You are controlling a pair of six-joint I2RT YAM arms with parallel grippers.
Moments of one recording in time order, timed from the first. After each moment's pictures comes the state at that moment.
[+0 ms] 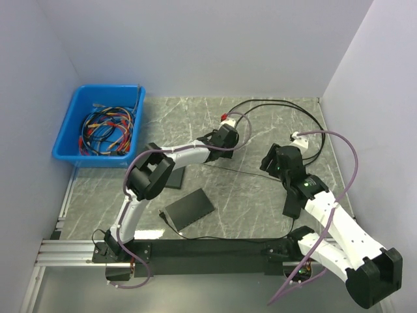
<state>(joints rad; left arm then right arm) -0.80 2.20 1.60 -0.17 -0.33 -0.39 0.41 0.88 0.69 -0.42 0.36 0.64</state>
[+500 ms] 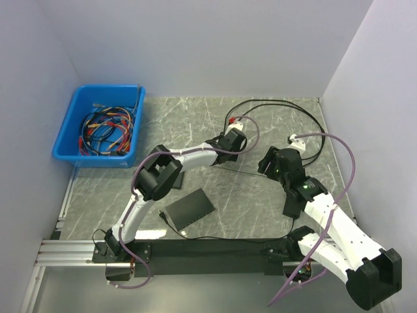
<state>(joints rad) -0.85 2.28 1.70 -0.21 -0.39 -0.39 0.41 0.87 0.64 -0.38 0.29 0.64</state>
